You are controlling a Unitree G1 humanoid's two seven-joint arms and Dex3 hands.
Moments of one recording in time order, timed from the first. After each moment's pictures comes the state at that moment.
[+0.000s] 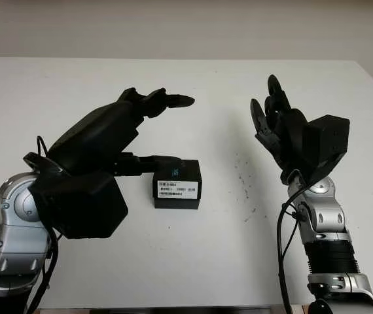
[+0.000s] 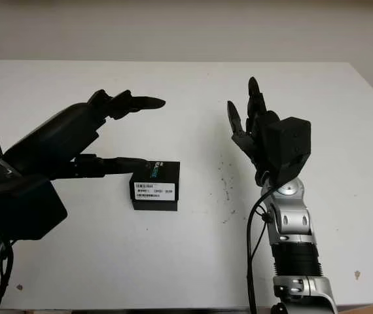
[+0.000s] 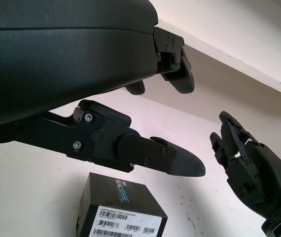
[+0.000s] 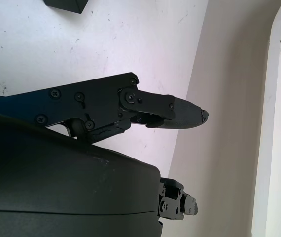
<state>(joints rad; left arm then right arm) -0.34 0.55 -0.02 -0.58 0.33 0.29 -0.54 -0.47 -0.19 -0.12 0.22 0.07 0.15 0.11</state>
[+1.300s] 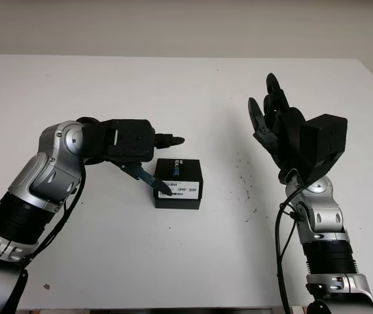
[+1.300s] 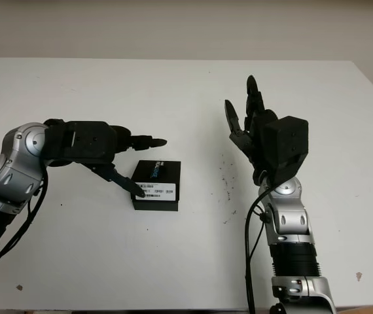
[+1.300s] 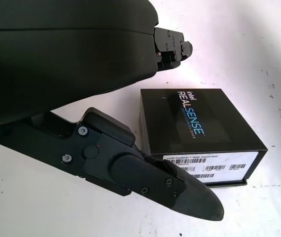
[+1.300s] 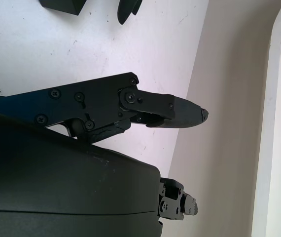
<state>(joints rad) -0.73 0.63 -0.35 0.02 0.35 0.36 -0.94 -0.47 -0.19 -0.11 0.20 0.07 0.15 0.09</state>
